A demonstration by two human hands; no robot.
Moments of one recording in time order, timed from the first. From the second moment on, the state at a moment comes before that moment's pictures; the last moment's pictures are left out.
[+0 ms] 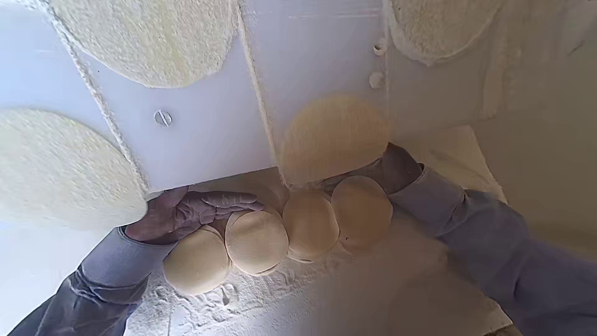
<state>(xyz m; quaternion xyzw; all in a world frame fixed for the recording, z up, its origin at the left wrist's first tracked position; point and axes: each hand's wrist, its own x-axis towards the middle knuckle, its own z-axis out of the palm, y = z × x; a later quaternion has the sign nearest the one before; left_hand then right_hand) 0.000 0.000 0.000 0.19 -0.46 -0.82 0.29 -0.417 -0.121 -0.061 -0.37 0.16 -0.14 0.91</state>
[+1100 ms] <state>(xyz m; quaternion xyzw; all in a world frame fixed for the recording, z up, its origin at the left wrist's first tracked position) 0.040 0.168 0.057 0.84 -0.35 -0.27 0.30 -0.380 0.160 0.104 -0.78 0.40 -0.14 0.46</state>
